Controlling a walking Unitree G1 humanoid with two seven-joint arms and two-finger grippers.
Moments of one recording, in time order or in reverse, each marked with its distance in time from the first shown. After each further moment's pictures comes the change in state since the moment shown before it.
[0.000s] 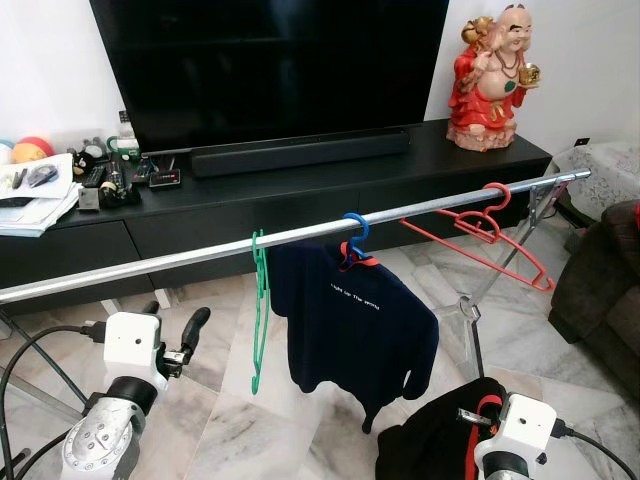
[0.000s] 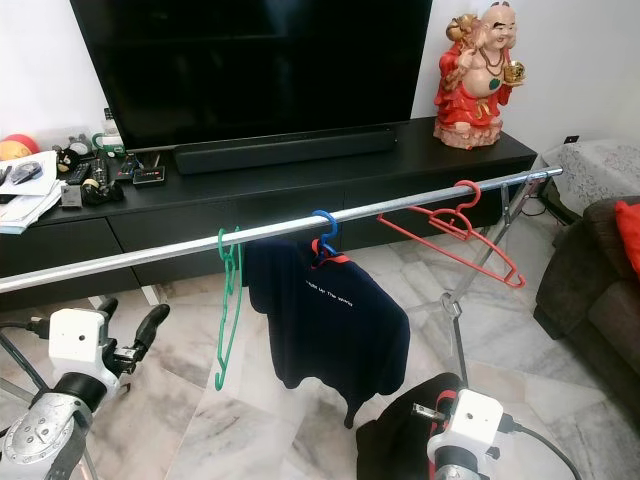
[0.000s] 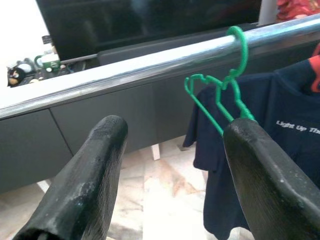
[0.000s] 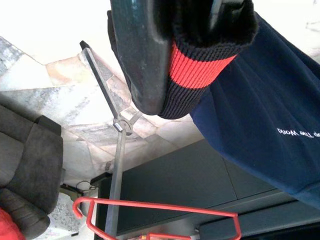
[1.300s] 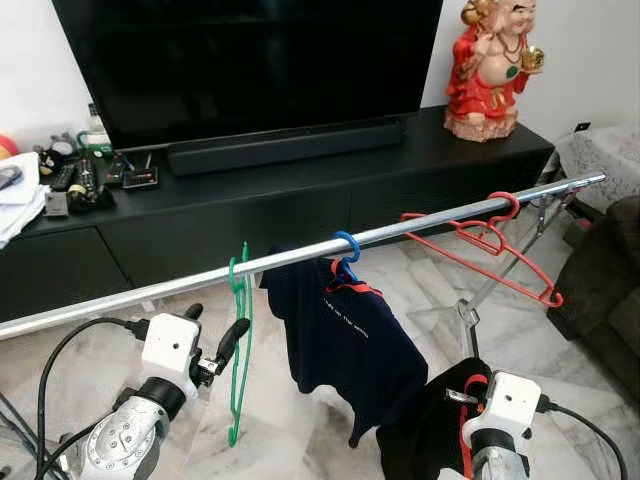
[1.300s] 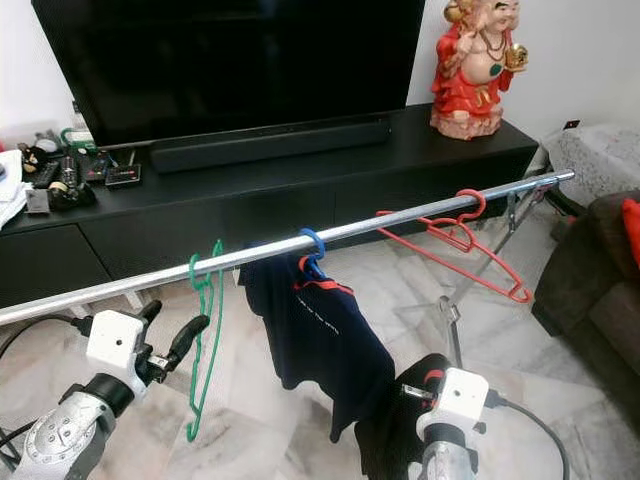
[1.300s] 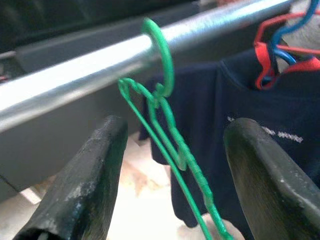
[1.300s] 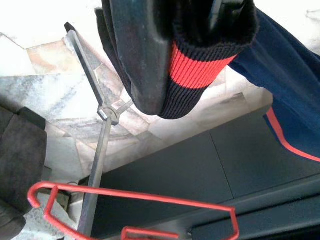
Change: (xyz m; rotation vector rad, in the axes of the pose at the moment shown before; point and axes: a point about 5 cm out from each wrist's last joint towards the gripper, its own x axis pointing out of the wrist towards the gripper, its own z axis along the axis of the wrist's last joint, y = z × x) left arm 0.000 -0.031 0.003 0.025 0.020 -0.221; right arm 0.017 0.017 0.013 0.005 -0.019 0.058
